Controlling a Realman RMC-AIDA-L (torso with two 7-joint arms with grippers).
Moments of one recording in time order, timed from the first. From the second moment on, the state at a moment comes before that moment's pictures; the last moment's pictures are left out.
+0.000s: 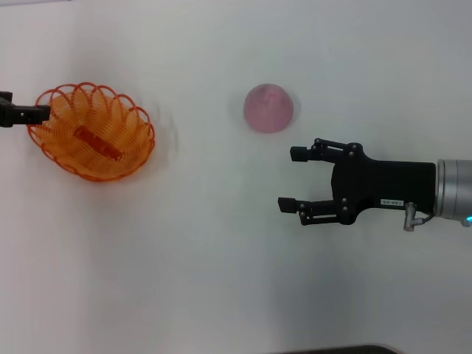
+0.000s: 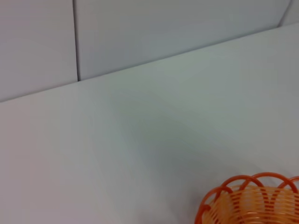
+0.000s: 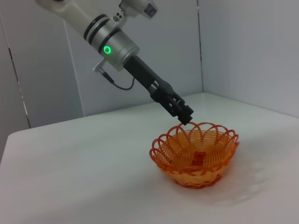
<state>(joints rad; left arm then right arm) -0.55 -2.06 0.71 0.96 2.48 1.25 -1.98 0.40 2.09 -0.80 -0.45 -1.90 -1.52 0.95</state>
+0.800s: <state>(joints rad) -0.76 -2.06 0.76 0.83 2.76 1.16 -2.00 0.40 2.09 -0.80 -0.45 -1.90 -1.53 0.94</state>
